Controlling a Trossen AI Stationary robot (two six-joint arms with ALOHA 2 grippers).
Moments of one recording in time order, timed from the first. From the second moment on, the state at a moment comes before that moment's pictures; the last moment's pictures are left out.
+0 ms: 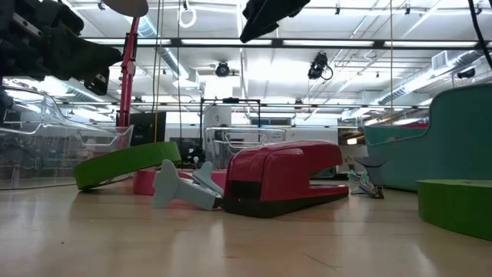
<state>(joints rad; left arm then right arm) -0.01 0.01 0.01 0.06 0.03 -0.12 0.03 1.80 1.74 -0.88 -0.18 -0.40</state>
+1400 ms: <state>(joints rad) -0.01 0.01 0.01 0.06 0.03 -0.12 0.29 1.96 1.73 -1.00 -0.07 -0.41</state>
